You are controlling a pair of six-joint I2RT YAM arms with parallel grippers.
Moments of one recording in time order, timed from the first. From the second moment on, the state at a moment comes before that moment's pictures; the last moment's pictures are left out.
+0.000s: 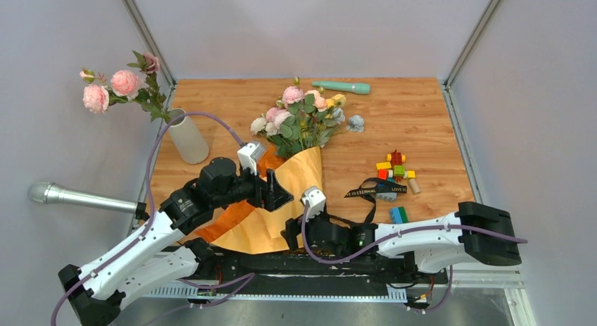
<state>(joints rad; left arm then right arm) -0.79 0.77 0.80 -0.45 0.22 -0.55 1.47 1.30 0.57 0.18 0.55 0.65</state>
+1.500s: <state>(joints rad) -0.69 0.38 0.43 -0.54 -0.19 -0.68 1.55 1.64 1.08 -0.47 1.00 0.74</state>
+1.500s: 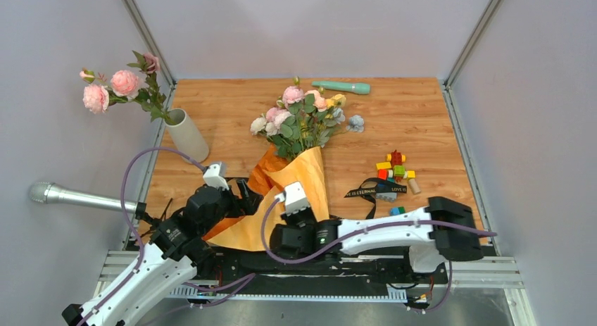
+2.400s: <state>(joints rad) -0.69 0.57 0.40 -0.42 -0.04 -0.63 1.23 0.84 0.45 -0.72 0.97 1.25</state>
